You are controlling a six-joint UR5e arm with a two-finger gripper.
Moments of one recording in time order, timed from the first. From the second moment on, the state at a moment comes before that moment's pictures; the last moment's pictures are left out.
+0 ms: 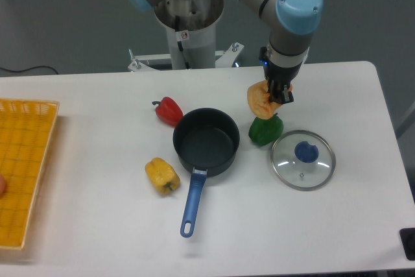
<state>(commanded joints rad) 2.72 -1.70 -1.73 -1.30 1.57 1.98</state>
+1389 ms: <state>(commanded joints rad) 2.55 -1.68 -1.74 -1.30 1.58 1.54</state>
